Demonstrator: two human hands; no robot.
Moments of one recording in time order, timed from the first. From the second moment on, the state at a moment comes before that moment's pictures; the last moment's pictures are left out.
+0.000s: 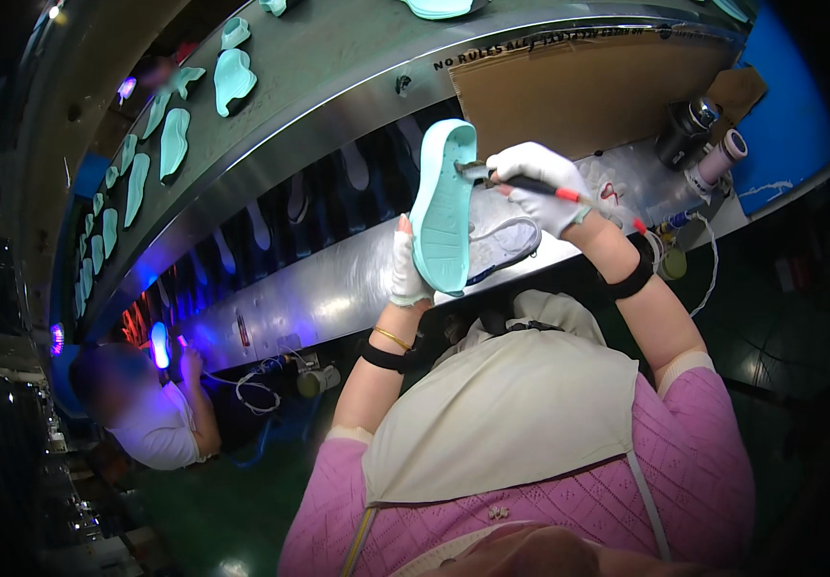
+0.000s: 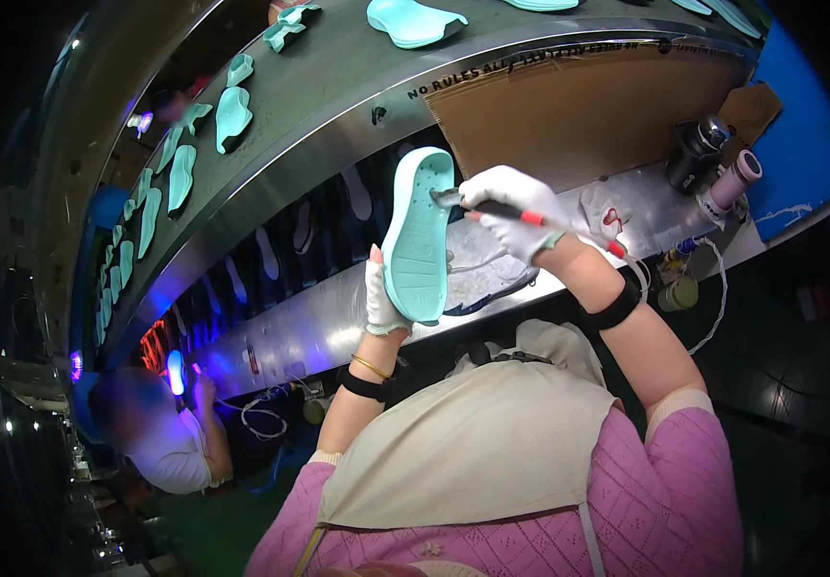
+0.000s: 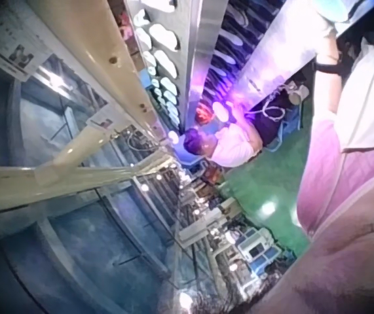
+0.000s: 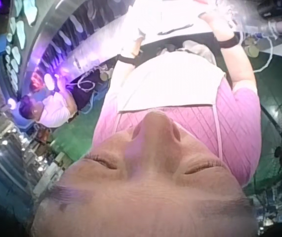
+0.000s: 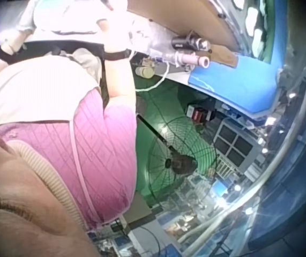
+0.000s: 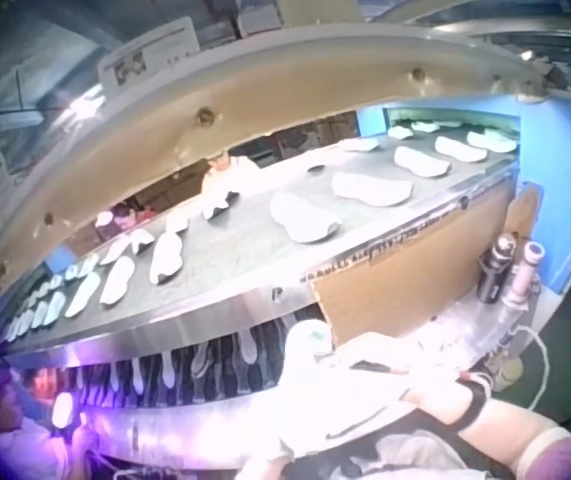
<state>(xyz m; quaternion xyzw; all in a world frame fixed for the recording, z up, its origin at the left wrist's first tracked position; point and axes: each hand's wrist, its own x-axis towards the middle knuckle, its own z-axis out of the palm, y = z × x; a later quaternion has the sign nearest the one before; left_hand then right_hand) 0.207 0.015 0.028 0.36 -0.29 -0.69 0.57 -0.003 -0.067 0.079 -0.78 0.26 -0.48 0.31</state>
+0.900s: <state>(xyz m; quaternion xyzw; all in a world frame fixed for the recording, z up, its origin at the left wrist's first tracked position) 0.343 -0.166 0.177 0.55 -0.47 -0.23 0.65 -0.019 -0.021 0.106 -0.69 0.32 -0.46 0.46</state>
